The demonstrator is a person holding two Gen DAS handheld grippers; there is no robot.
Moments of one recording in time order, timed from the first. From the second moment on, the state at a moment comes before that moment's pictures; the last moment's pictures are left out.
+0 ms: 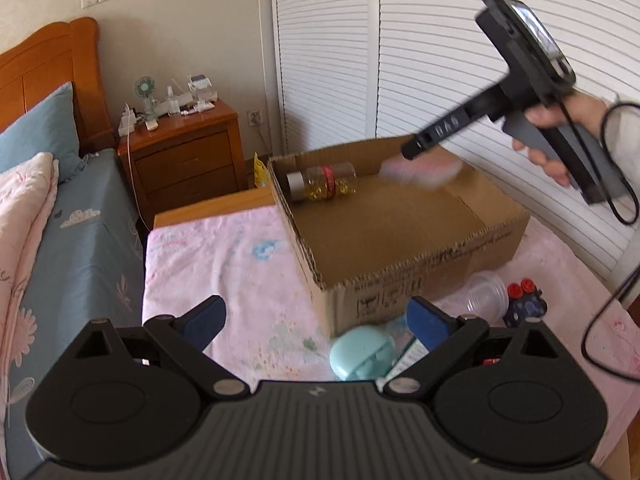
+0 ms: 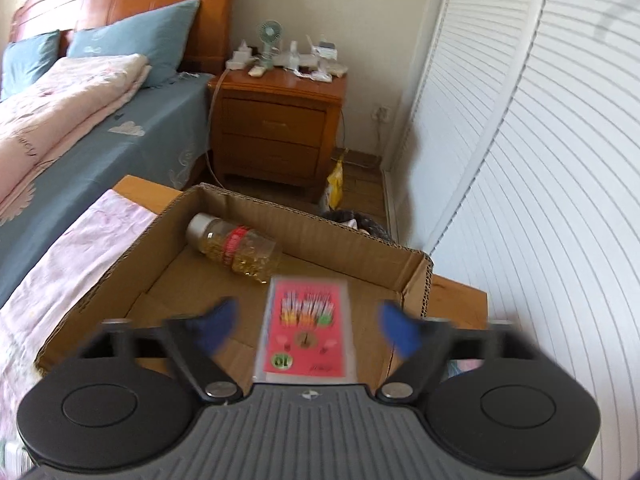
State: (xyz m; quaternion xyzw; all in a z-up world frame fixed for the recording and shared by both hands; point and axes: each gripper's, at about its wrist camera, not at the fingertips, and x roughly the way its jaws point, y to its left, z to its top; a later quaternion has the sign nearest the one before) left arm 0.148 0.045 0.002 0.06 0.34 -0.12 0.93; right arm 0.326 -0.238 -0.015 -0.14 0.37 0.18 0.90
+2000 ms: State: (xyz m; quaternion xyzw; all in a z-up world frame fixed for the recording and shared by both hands) left arm 0.146 -0.025 -0.045 0.04 0.38 -0.09 0.92; right arm 0.162 -0.323 -0.132 -0.04 0.45 0.06 0.89
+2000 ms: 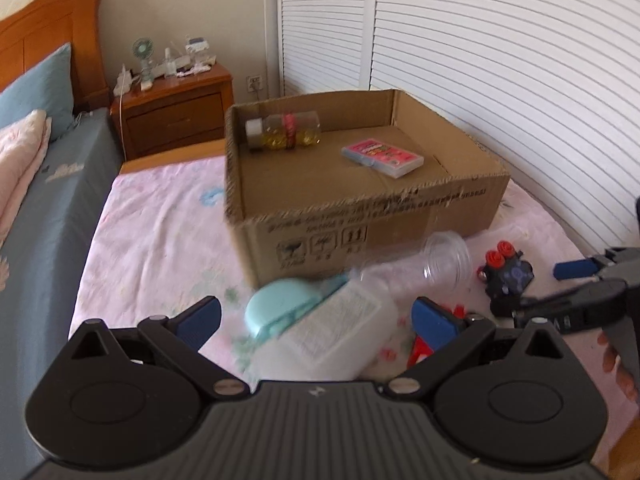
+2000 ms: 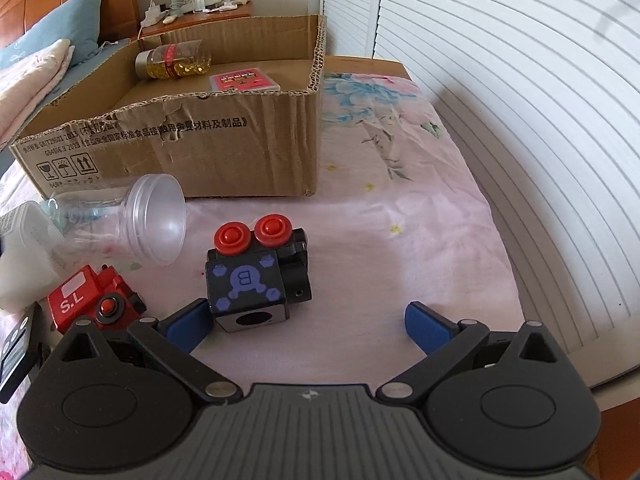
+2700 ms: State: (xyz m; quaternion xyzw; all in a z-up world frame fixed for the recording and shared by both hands) left arm 0.119 0.011 -0.075 0.00 0.39 -0.05 0.92; right arm 0.158 -0.321 -0.134 -0.03 0.44 0.05 0.90
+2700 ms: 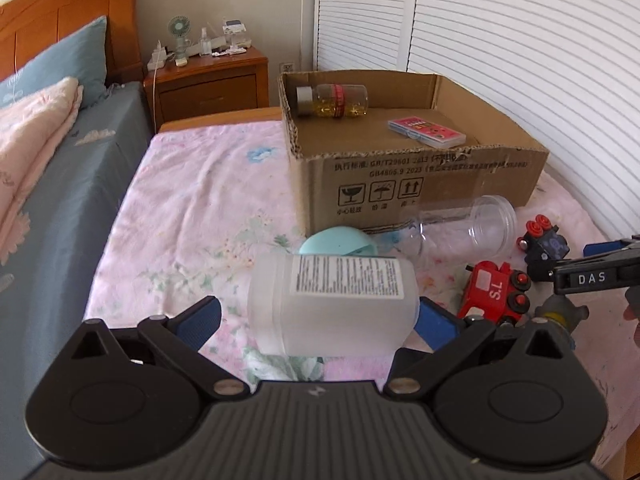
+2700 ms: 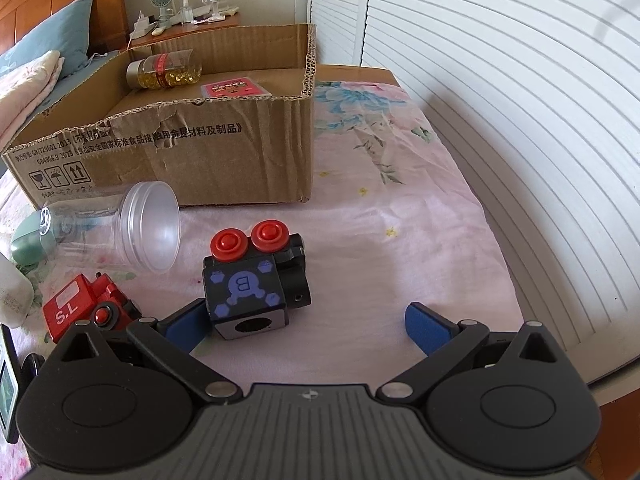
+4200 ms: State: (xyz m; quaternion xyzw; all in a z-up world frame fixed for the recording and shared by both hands) left arm 0.135 0.025 -0.090 -0.03 0.39 -0.03 0.92; right arm 0.161 -0.318 -0.126 -0.08 0.39 0.23 0.89
